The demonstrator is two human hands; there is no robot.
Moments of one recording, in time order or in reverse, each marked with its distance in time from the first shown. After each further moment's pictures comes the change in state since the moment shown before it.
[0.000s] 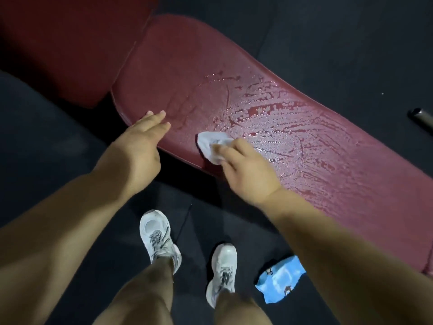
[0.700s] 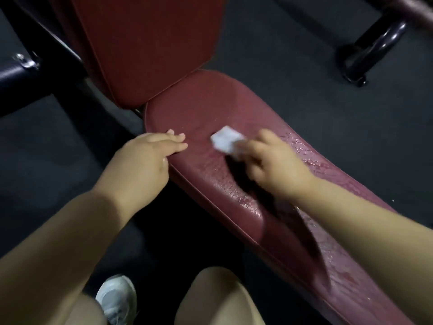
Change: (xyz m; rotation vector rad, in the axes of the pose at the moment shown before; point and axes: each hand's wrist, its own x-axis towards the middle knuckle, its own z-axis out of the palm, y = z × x) left_hand -0.003 -0.021 0.043 -0.109 0.558 0.095; right_hand 0.080 0.039 -0.013 -0.243 0.156 -0.450
